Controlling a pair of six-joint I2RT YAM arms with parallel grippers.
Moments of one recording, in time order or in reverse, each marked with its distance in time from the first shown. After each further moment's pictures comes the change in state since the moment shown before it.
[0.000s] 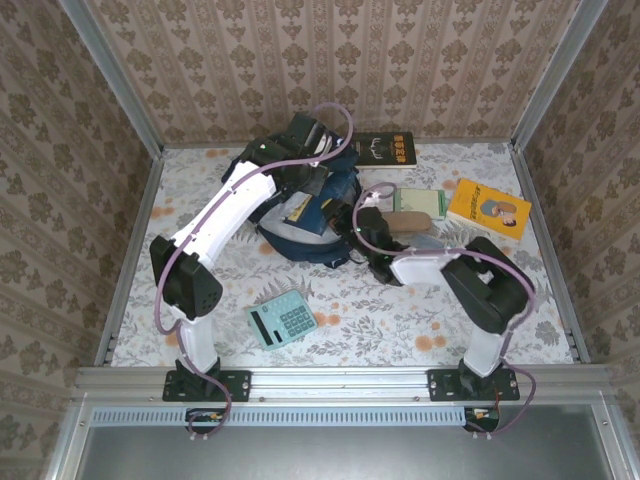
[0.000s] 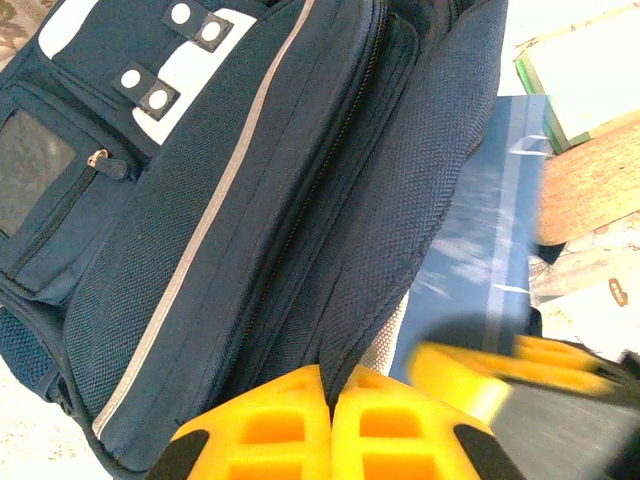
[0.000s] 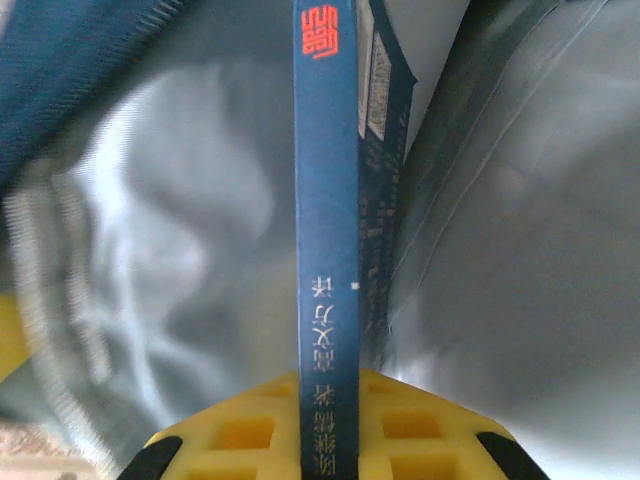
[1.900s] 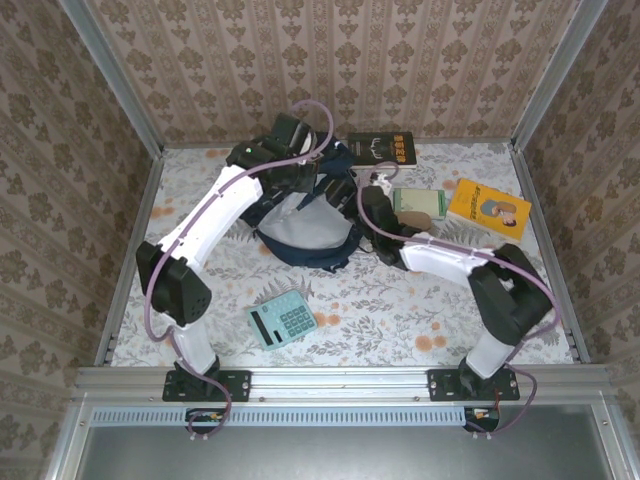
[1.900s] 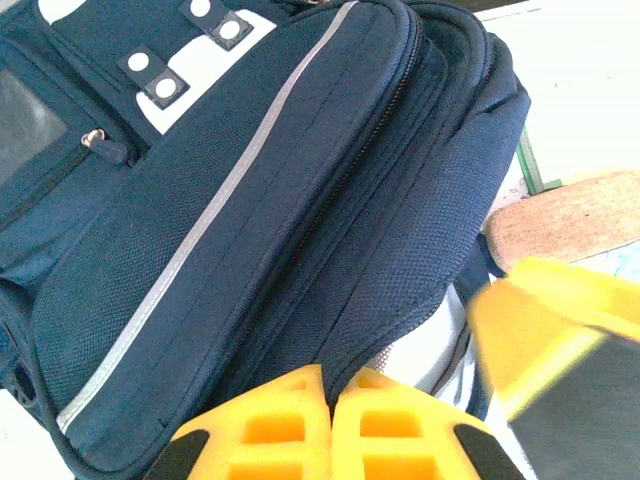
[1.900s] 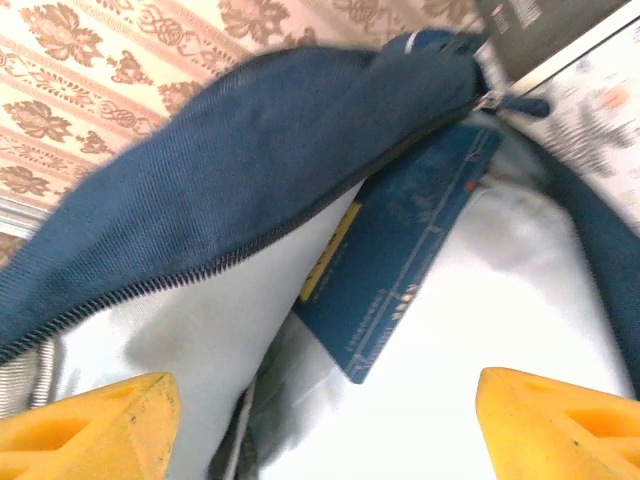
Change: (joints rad) left arm 0.047 -0.101 -0.161 0.110 0.066 -0.149; right arm -0.066 -0.188 0.083 -0.457 0.096 -0.258
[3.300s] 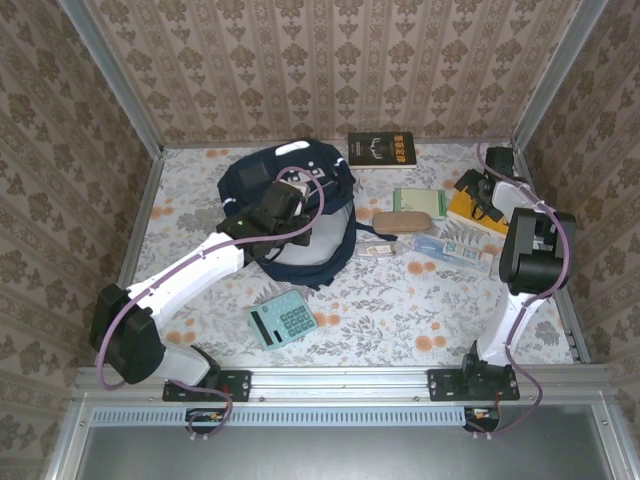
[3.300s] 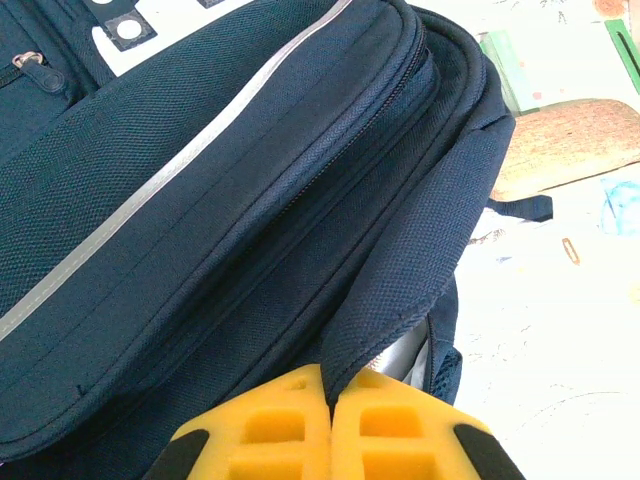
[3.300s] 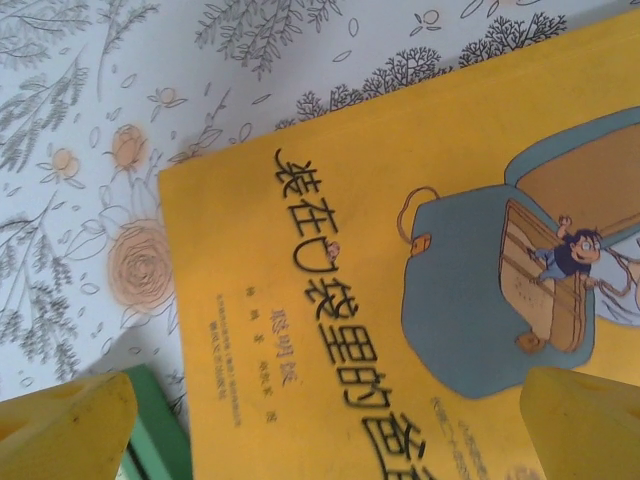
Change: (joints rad) left arm -0.112 -0.385 -0.717 0.460 -0.058 -0.086; right arm -0.835 0.325 0.404 -0.703 -0.170 -0.423
